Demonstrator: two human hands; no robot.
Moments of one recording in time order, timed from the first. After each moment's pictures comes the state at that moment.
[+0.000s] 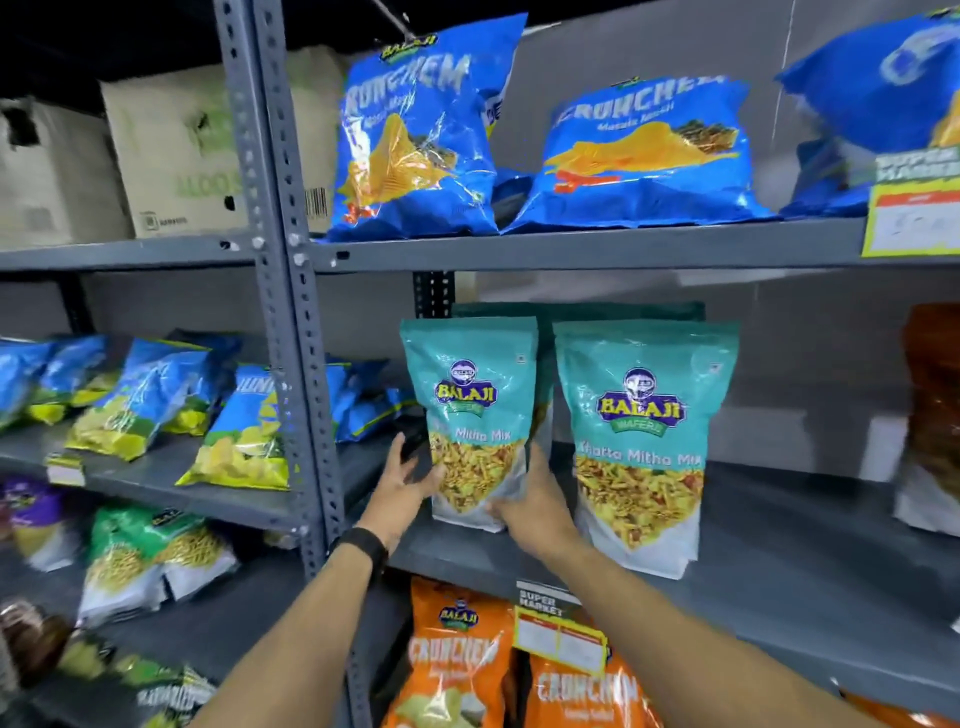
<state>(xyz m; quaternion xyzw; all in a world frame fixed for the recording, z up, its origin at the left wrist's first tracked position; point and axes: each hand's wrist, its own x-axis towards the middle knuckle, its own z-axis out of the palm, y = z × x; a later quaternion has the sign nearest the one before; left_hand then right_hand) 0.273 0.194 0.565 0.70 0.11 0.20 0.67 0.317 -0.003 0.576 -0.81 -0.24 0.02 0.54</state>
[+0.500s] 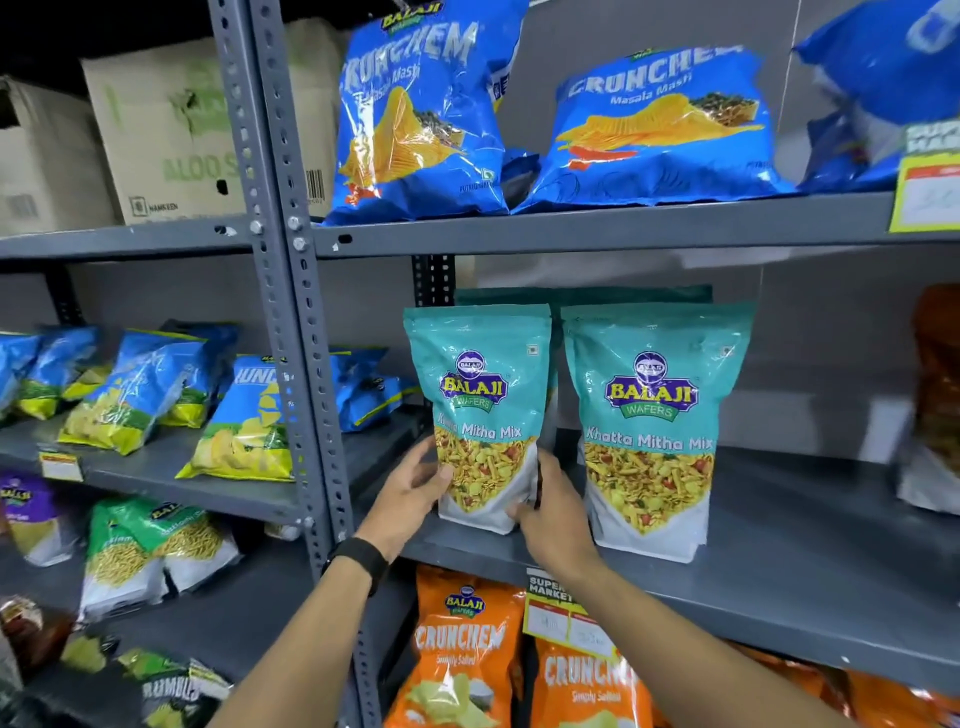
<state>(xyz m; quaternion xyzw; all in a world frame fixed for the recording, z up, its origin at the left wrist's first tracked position) 0.247 0.180 0.567 0.71 0.04 0.19 0.68 0.309 -0.012 0.547 -0.83 -0.24 -0.11 0.49</state>
